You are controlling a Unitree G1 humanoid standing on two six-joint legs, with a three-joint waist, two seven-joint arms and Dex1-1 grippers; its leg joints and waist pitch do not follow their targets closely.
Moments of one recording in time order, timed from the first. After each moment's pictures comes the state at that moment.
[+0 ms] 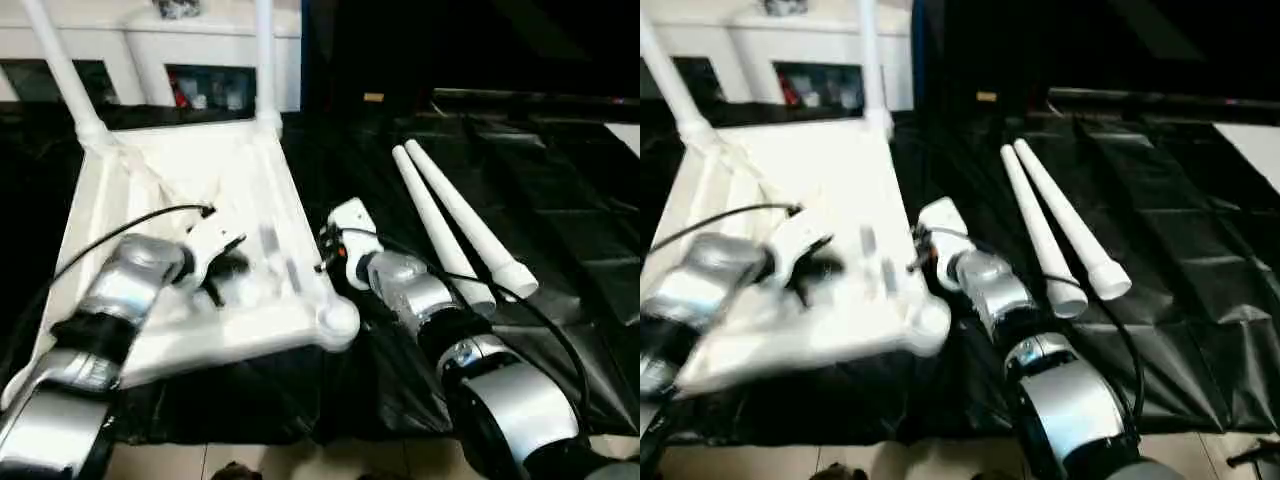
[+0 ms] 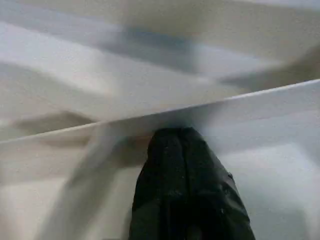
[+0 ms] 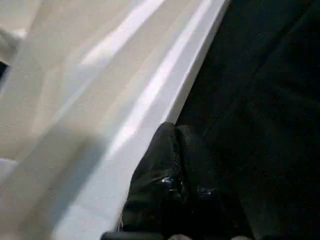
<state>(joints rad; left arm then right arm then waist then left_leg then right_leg) -0.71 0.48 -0.22 0.74 0.19 0.27 -0.76 -0.87 0.04 0.09 1.10 0.00 0.04 0.38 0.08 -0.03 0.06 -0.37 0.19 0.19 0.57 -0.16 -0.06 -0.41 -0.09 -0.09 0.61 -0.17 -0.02</state>
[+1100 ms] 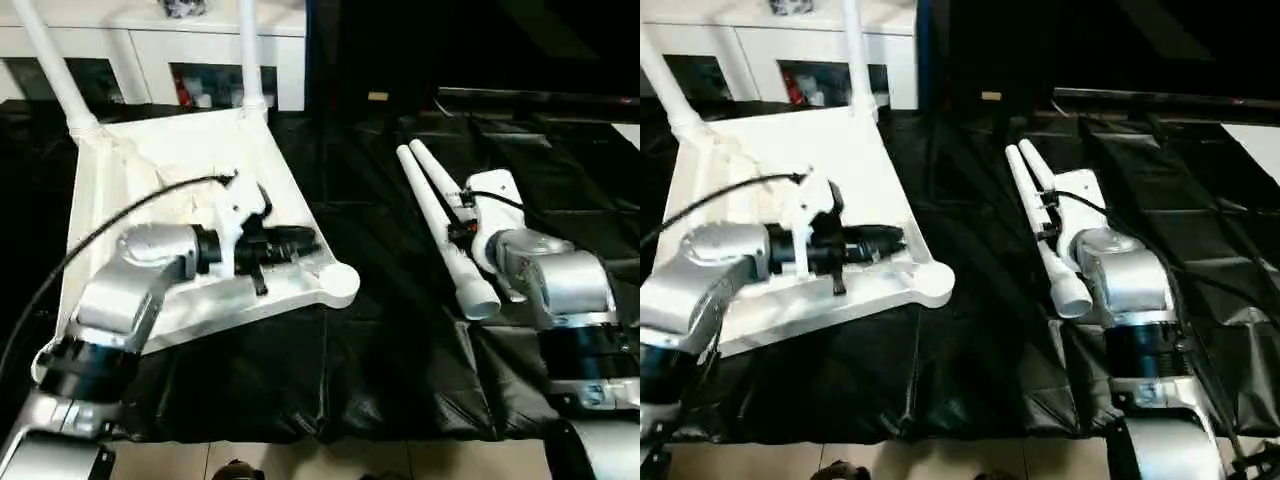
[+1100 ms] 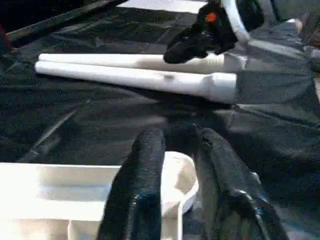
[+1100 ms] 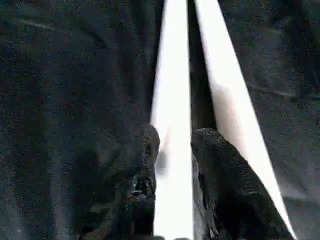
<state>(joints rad) -0.51 0.47 -0.14 0.06 -0.28 0.45 -1.03 -0.61 -0.32 -0.04 0.21 -0.01 0.96 0.24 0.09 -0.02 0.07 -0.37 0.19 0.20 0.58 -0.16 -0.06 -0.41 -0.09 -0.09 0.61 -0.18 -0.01</state>
